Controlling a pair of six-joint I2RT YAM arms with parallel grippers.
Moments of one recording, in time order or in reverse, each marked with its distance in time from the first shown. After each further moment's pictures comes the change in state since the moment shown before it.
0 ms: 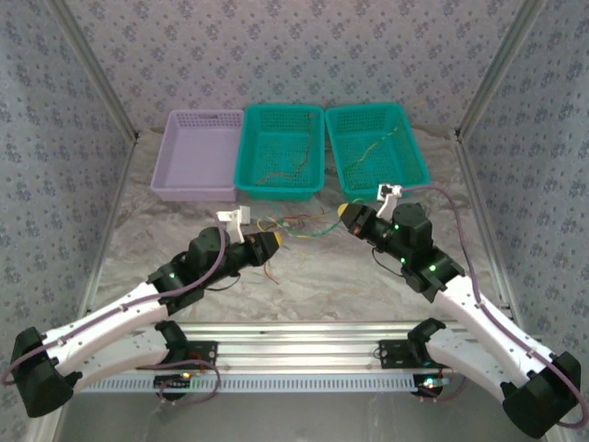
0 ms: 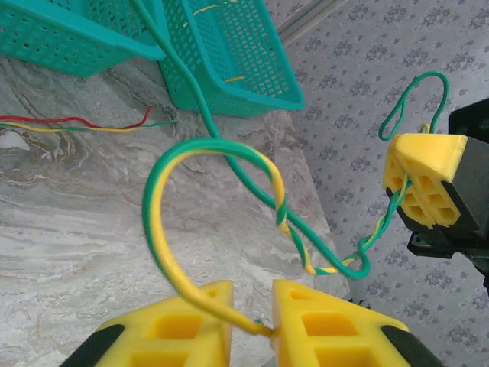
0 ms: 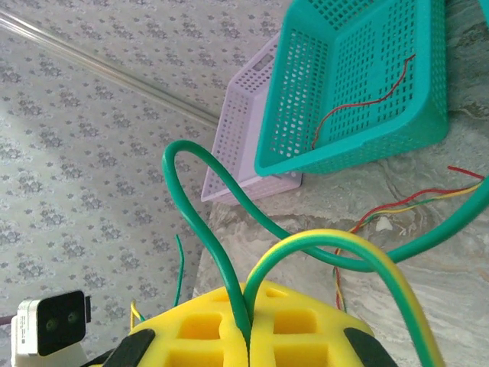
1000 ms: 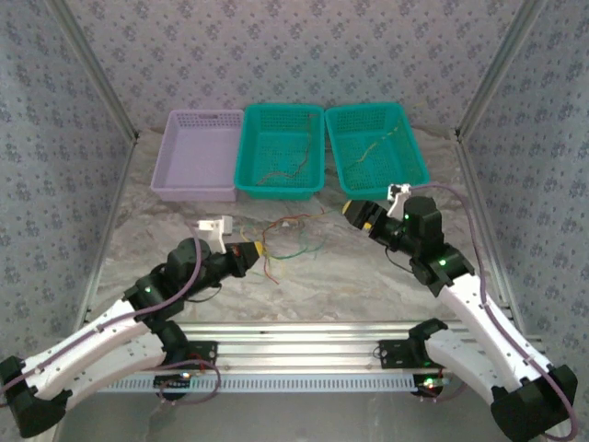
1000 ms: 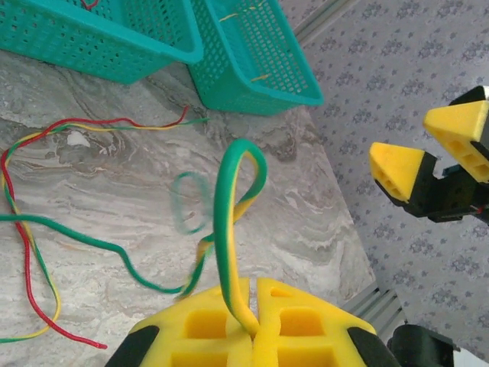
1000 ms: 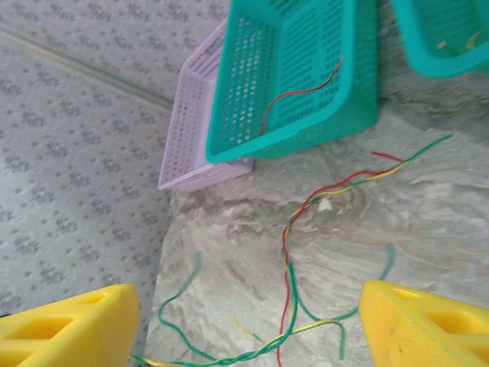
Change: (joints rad) left arm 0.022 -0.208 -0.031 -0.198 -0.002 0.076; right arm -0.146 -0.003 0.035 -0.181 -0.140 -0.092
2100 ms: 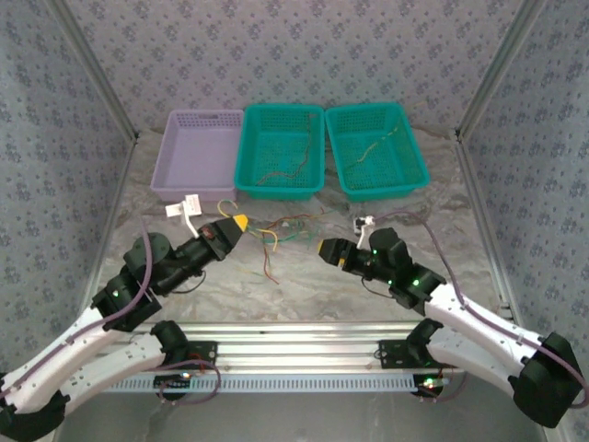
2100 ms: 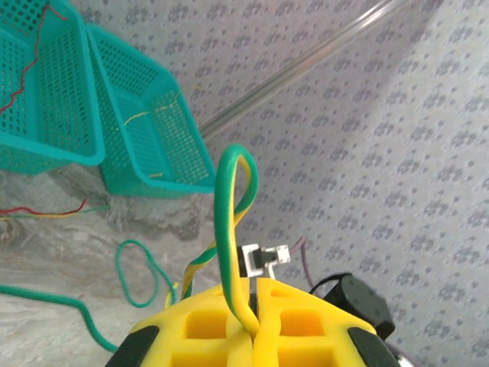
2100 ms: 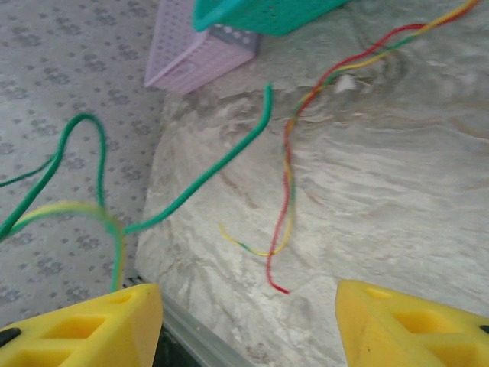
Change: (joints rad) left arm 0.001 -0.054 0.198 0.033 -0.070 -0.123; right arm 0.315 0.011 -0.245 0.225 0.116 0.080
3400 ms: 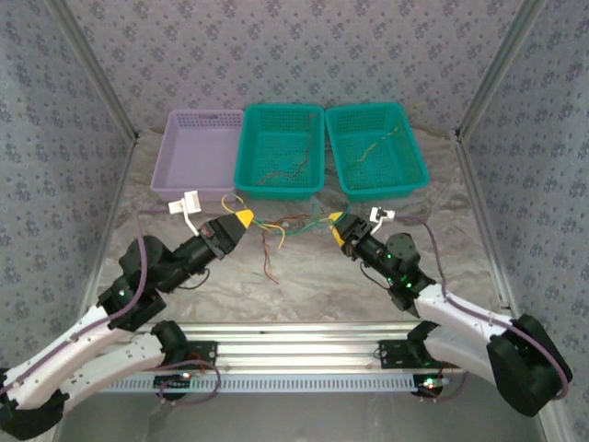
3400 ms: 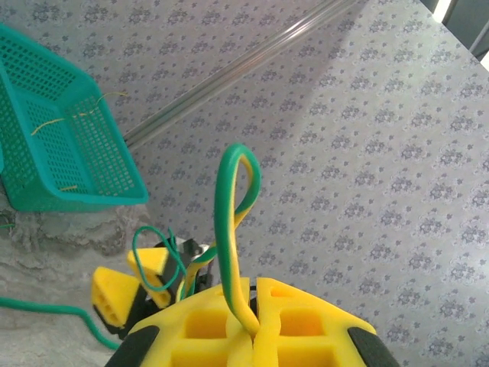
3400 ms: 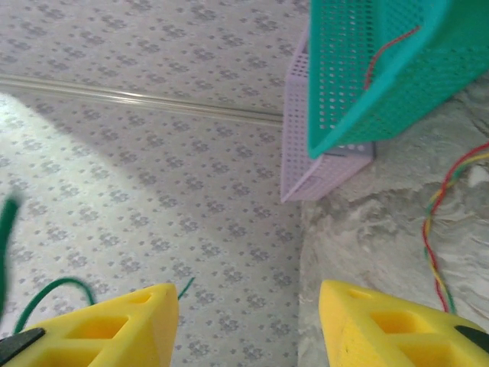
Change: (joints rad) left arm -0.024 0.000 -0.035 0.201 0.072 -0.045; right arm -0.148 0.106 -0.192 0.727 0.002 0.440
